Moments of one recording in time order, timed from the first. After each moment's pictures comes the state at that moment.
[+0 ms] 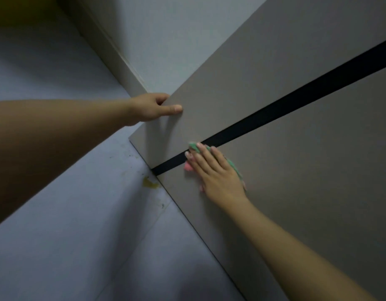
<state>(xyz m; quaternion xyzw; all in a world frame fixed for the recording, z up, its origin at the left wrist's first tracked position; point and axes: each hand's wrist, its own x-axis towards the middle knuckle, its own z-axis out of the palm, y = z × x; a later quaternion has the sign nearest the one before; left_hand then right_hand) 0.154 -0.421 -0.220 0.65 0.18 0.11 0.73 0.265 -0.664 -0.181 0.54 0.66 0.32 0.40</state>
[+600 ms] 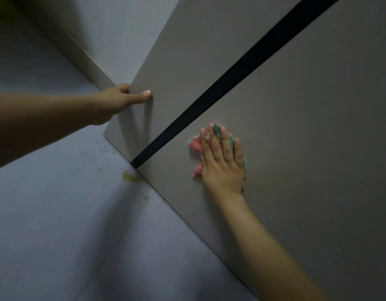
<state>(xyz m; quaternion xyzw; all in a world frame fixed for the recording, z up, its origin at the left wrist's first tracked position) 0.147 -0.449 -0.198 0.58 0.19 0.14 0.78 0.270 -0.714 -0.163 0.70 0.54 0.42 0.20</state>
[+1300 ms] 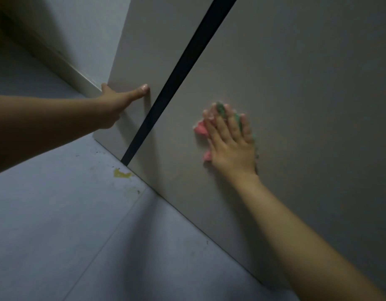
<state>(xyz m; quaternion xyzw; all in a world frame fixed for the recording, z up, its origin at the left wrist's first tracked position) 0.161 -0.501 -0.167 0.51 0.34 0.17 0.77 0.283 -0.759 -0.102 0.69 0.53 0.45 0.19</state>
